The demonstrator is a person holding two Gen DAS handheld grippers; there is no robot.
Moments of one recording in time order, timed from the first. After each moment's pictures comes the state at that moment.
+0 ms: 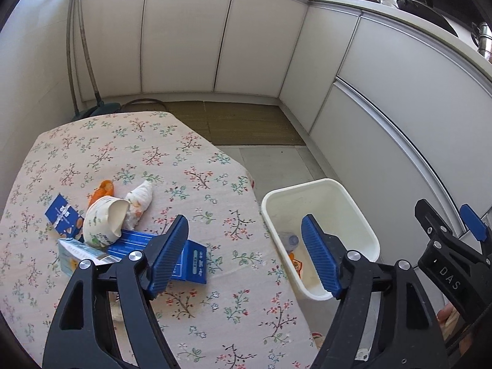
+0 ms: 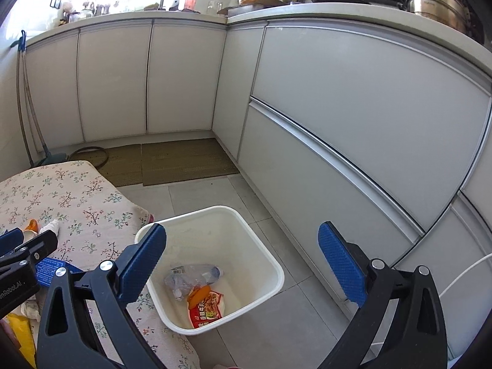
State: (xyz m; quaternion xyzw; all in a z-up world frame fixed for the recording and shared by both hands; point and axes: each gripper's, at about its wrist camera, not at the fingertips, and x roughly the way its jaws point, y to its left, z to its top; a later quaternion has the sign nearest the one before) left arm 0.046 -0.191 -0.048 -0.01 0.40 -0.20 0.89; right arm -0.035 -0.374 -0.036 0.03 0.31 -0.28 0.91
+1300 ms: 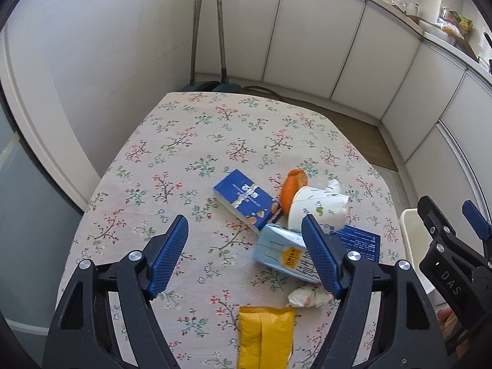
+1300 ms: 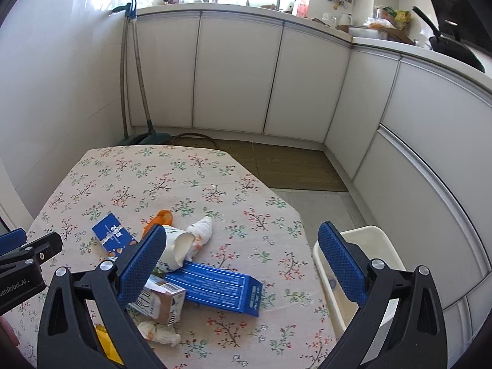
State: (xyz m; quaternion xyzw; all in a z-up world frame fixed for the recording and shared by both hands) left arm 0.061 0.046 -0.045 -0.05 0.43 -0.01 0.90; right arm 0.046 -0.147 -0.039 -0.02 0.31 -0.08 0.95
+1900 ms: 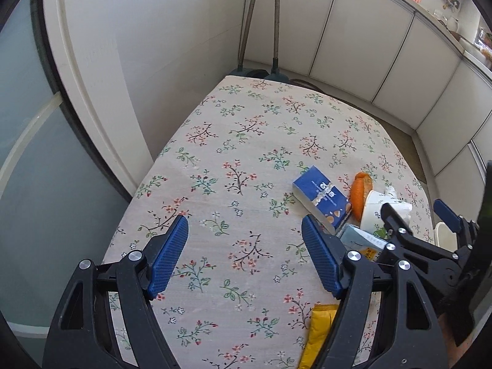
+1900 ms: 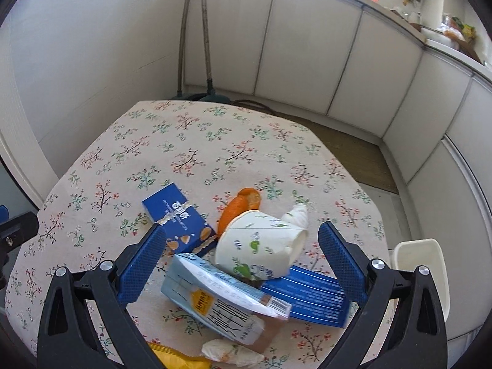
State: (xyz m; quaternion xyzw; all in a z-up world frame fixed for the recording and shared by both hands) left arm 0.063 0.133 -0.057 -0.08 0.46 0.06 0.88; right arm 0.109 -0.043 -0.093 -0.07 0.39 0.04 0.92
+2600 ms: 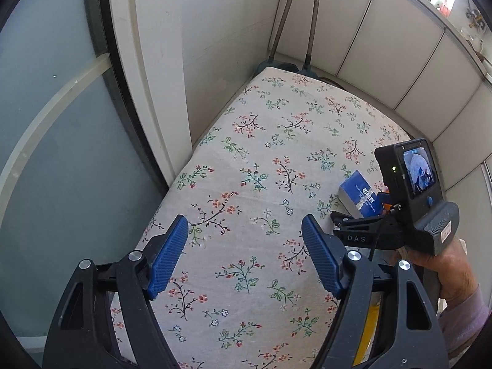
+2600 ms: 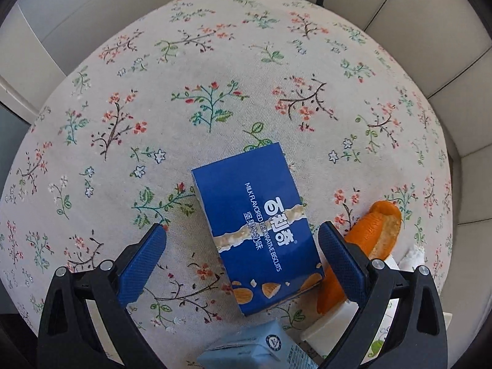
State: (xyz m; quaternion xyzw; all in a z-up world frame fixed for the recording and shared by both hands) left arm 0.060 0.192 -0.066 -0.11 0.48 0.10 0.87; right arm 0.206 0.048 -0.190 -0.19 0.57 0.19 0.78
